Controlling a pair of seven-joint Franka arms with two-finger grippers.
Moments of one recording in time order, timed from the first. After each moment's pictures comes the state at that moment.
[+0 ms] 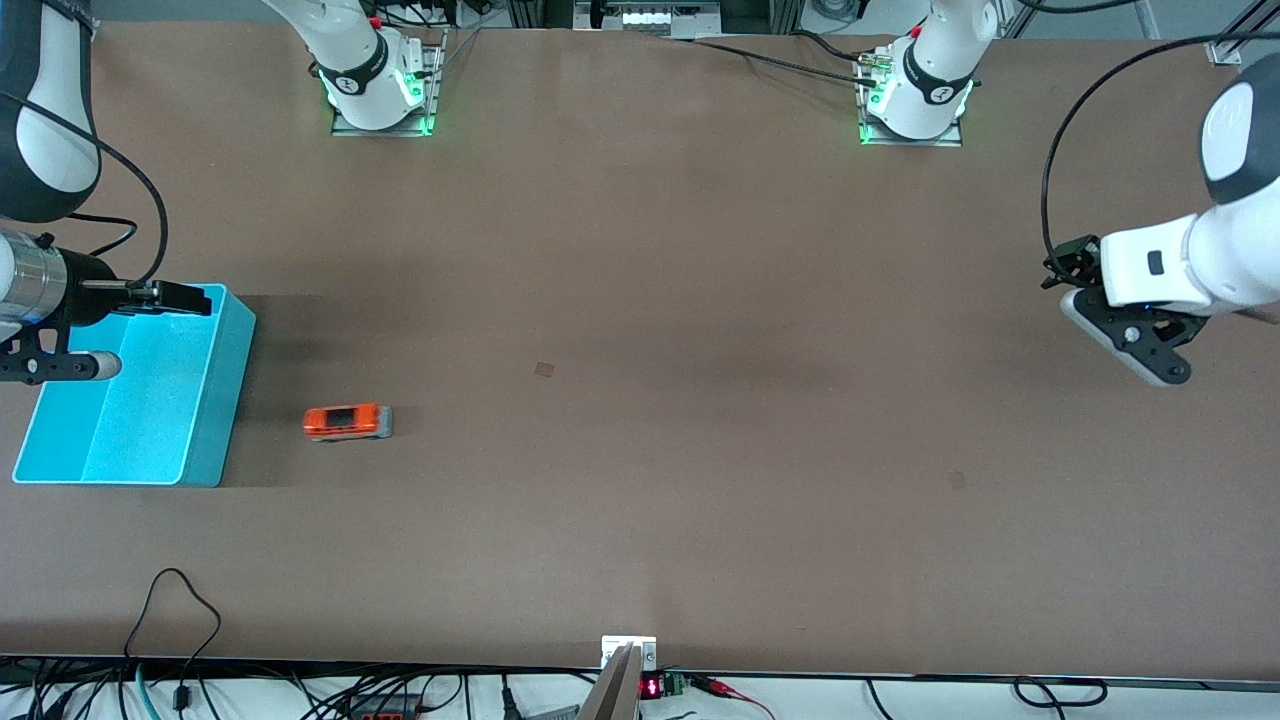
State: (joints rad) left arm 0.25 0.18 -0.32 -1.56 0.10 1.55 0.60; right arm 0.05 0.29 -0.12 -1.47 0.03 1.51 -0.08
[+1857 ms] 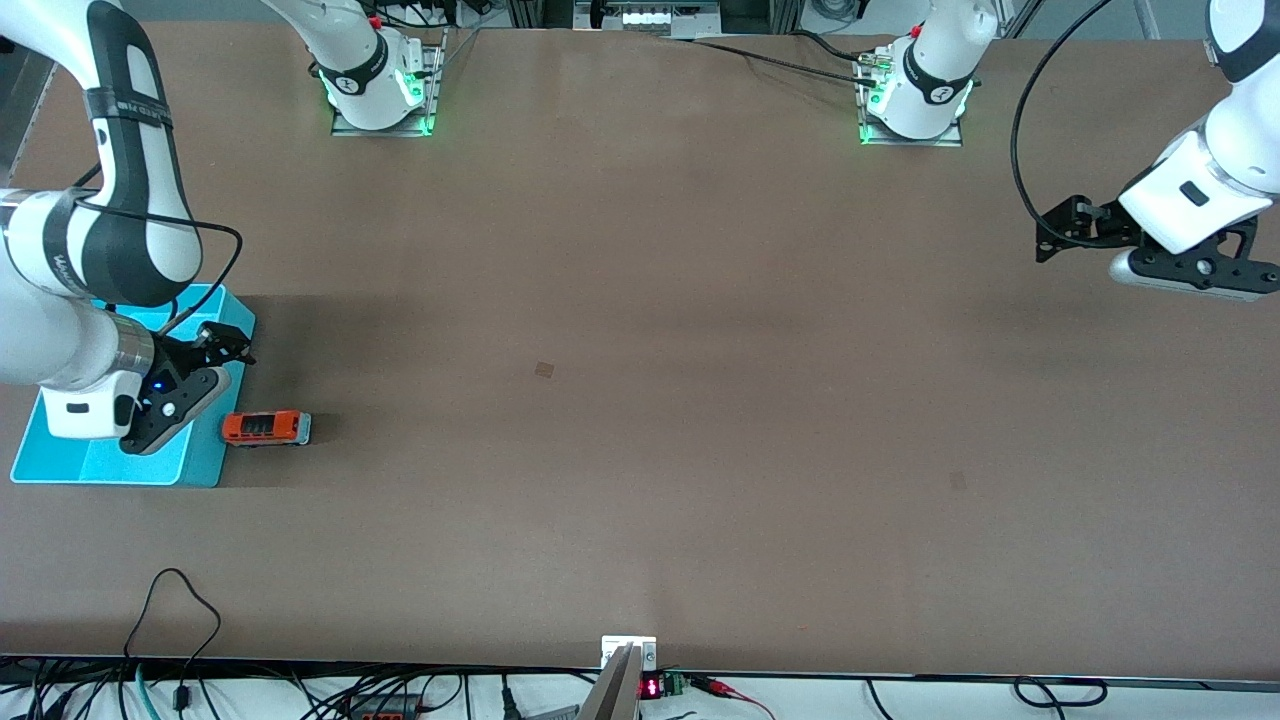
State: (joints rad) left arm -0.11 -0.02 0.03 -1.72 0.01 1.62 0.08; right arm 0.06 0.43 -0.12 -1.59 -0.01 1.93 -0.98
